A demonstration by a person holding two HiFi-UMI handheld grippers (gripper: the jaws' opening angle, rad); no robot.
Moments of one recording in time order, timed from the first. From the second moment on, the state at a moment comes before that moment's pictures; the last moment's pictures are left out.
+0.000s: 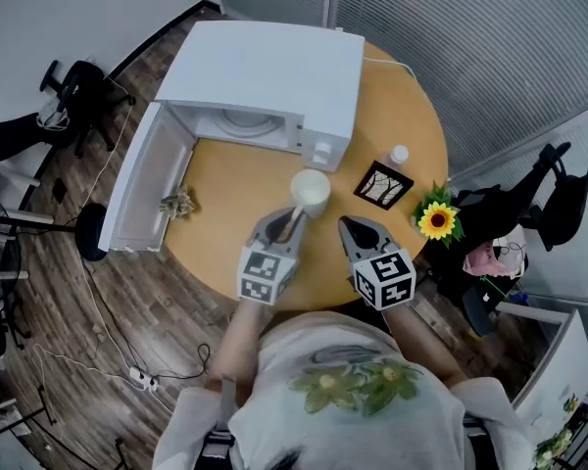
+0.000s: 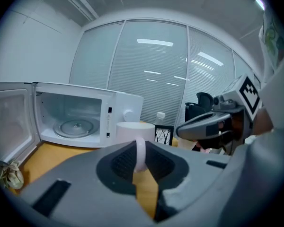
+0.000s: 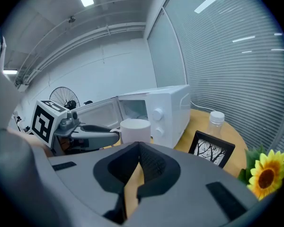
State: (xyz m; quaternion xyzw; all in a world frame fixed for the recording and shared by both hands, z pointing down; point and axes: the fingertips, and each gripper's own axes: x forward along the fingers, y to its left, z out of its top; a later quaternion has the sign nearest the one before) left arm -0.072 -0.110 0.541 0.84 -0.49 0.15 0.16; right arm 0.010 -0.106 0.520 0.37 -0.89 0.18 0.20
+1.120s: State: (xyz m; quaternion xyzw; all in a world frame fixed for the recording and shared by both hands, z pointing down) left arm -0.058 -0.084 0.627 0.85 -0.44 0.20 0.20; right arm 0.011 -0.098 0.531 0.37 -0.89 0.20 0.21
